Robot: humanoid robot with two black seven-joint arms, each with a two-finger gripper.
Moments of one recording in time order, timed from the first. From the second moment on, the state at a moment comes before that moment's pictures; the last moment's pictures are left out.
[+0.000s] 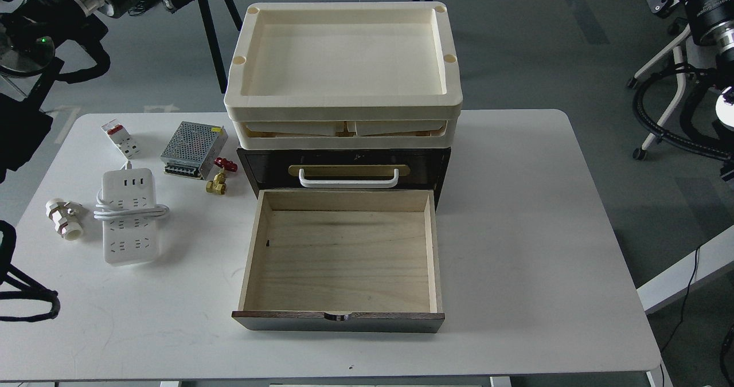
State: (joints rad) left arm -1.07 0.49 -0.88 -0.71 -0.13 -0.49 0.22; right arm 1.00 -0.49 0.80 0.51 0.04 0.49 0.39
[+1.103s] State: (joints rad) left arm -1.07 0.54 -0.85 -0.76 -0.15 -0.49 -0.12; right arm 0.99 -0.49 0.80 0.51 0.04 0.49 0.38
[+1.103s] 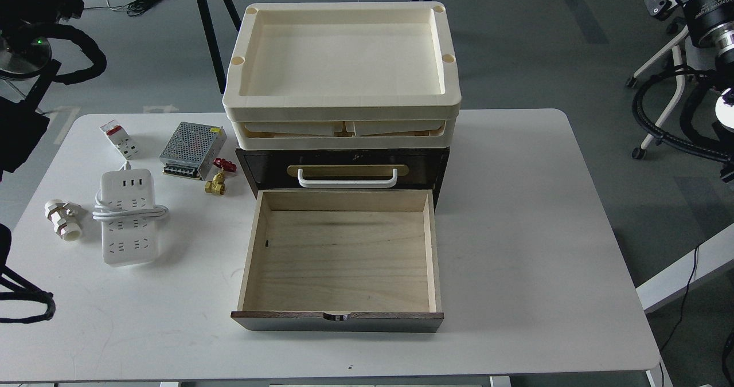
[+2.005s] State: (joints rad) left arm -1.28 1.43 -0.35 -1.50 0.72 -0.49 -0.18; right arm 0.95 -0.51 0.82 0.51 0.04 0.49 0.39
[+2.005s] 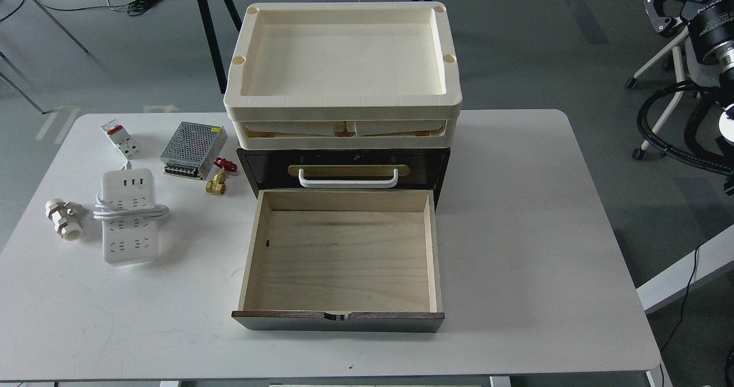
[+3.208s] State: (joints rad) left arm -0.95 1.13 0.14 -1.24 1.73 0.07 -0.48; right arm 0.90 -0.55 0.82 0.51 0.04 0.49 0.39
